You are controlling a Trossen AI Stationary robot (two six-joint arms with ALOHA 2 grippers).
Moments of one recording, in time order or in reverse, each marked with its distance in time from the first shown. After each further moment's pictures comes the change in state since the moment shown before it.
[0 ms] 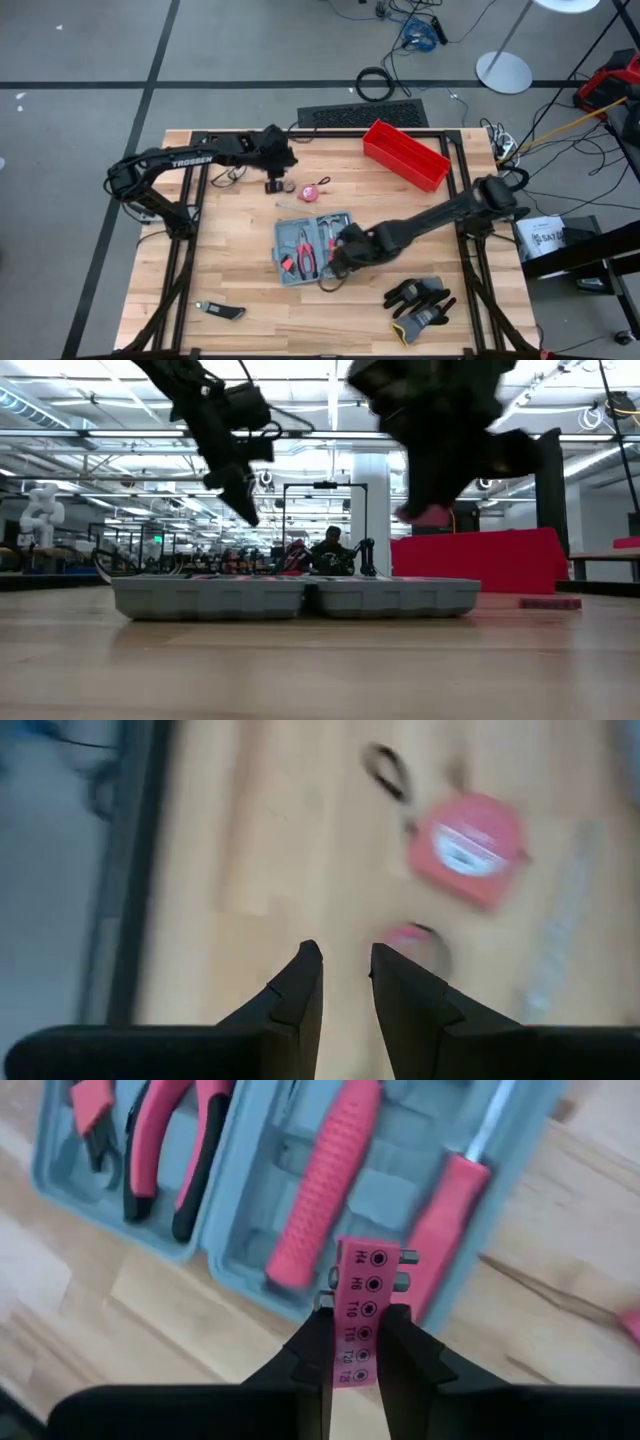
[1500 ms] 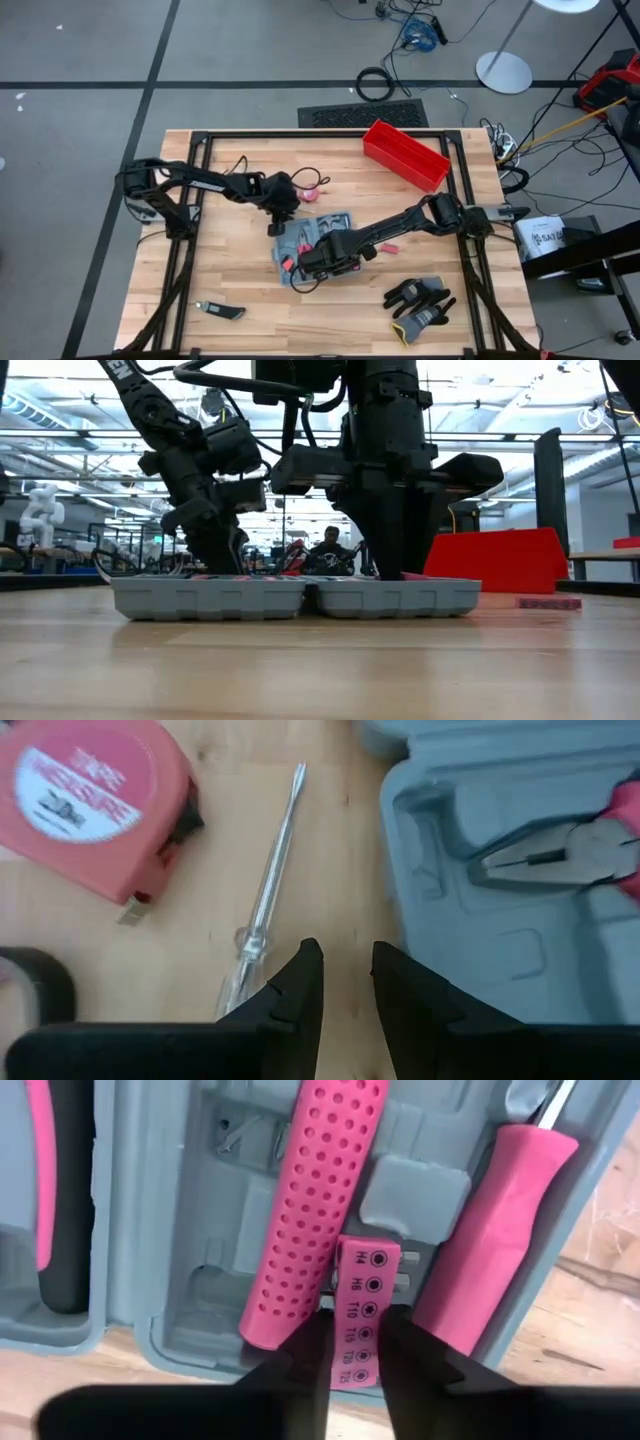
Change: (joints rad) left arm -0.238 0.101 -0.345 0.423 0.238 -0.280; right arm -0.070 0.444 0.504 -0.417 -0.144 0.050
